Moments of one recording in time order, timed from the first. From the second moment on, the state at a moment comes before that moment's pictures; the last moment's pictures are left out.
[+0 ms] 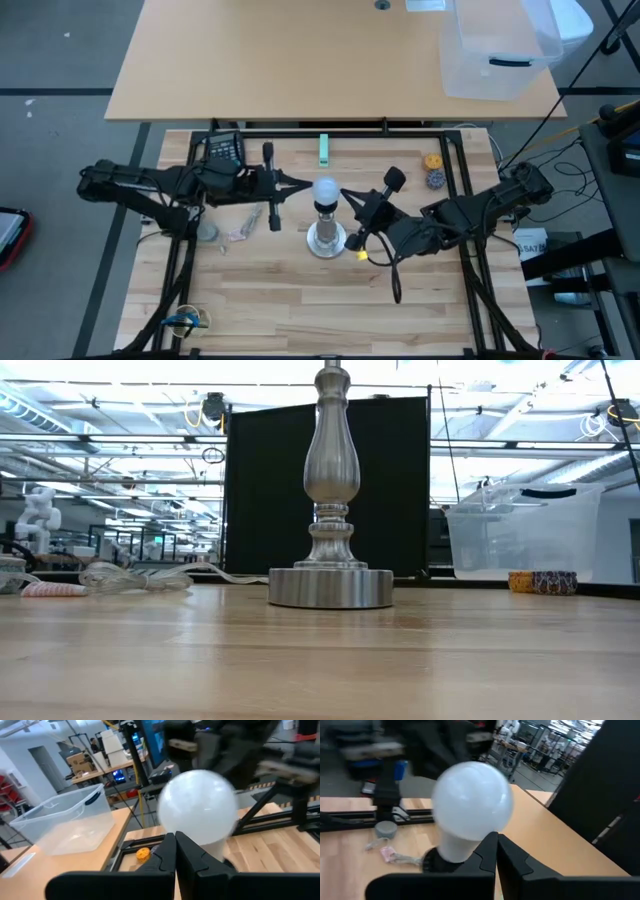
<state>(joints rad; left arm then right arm) -0.12 1.22 1.27 -0.13 -0.26 0.29 0.44 1.53 1.61 -0.44 1.07 0.02</state>
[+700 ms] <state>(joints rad) -0.09 1.22 1.26 -0.15 -0.27 0.27 0.49 1.54 1.61 -0.47 1.07 0.06</state>
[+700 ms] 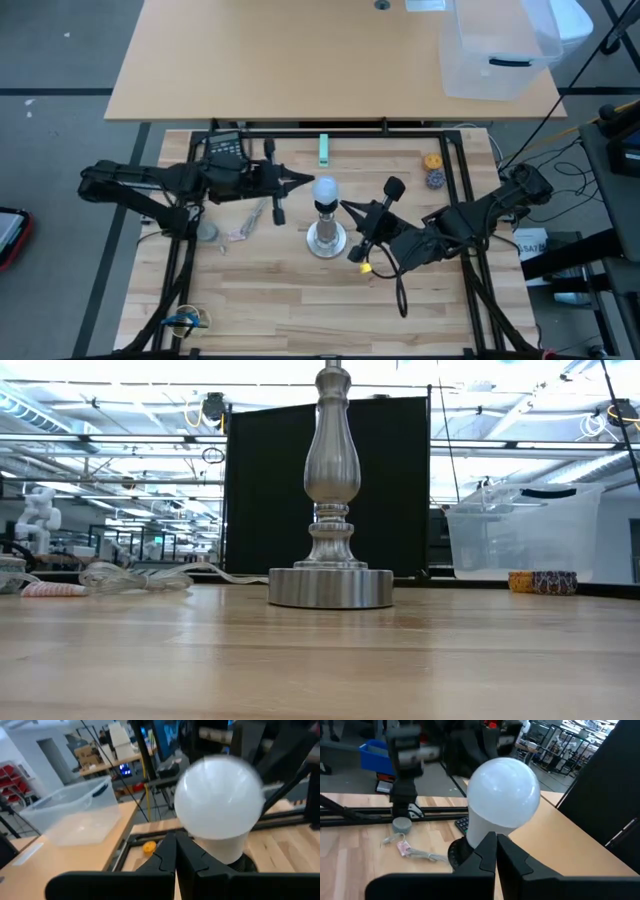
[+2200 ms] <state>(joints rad) -0.20 1.23 1.27 -0.12 -0.29 0.30 0.37 1.54 1.61 -0.38 1.08 -0.06</state>
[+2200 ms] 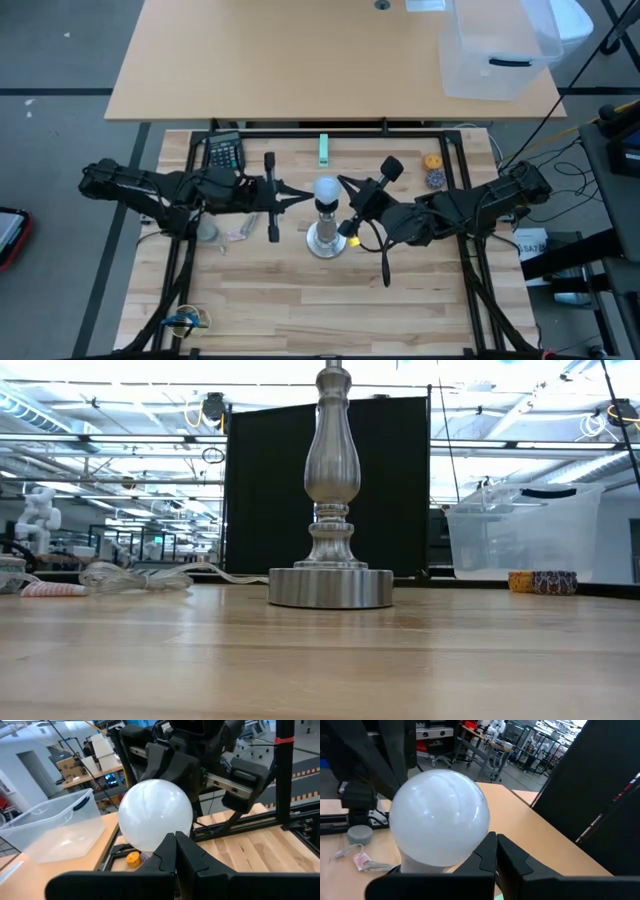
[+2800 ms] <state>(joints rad) -0.19 1.23 1.27 -0.13 -0.30 0.30 0.42 1.54 1.61 -0.40 1.08 -0.03</state>
